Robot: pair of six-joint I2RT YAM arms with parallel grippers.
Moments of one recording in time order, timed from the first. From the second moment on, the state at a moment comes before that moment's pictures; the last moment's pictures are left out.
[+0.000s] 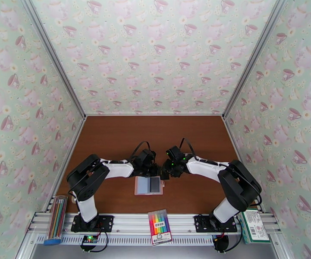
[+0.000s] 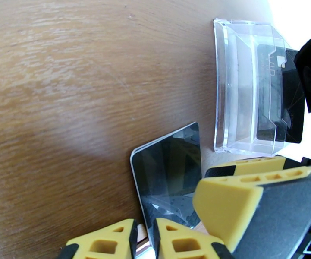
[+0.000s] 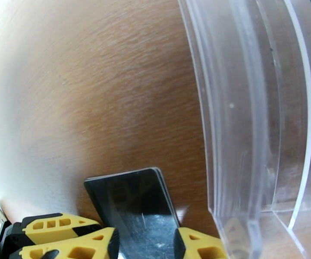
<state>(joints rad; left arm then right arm) -0.78 1.84 0.89 0.04 0.35 -0.84 0.66 1.63 0.85 -0.35 -0.12 1.00</state>
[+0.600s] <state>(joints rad) -0.78 1.84 0.89 0.04 0.35 -0.82 0.65 1.63 0.83 -0.33 -0.12 1.01</state>
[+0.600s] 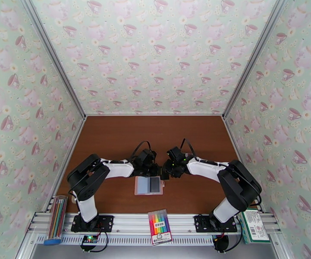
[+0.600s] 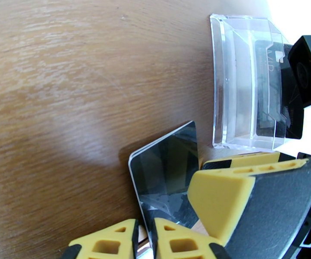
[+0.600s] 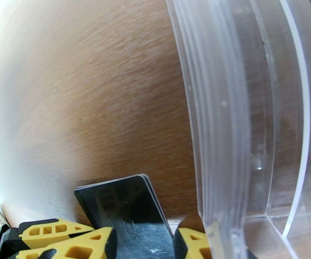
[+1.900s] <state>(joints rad) -0.79 1.86 0.91 0.05 0.36 -0.82 0.65 1.61 0.81 -0.37 -0.12 0.98</state>
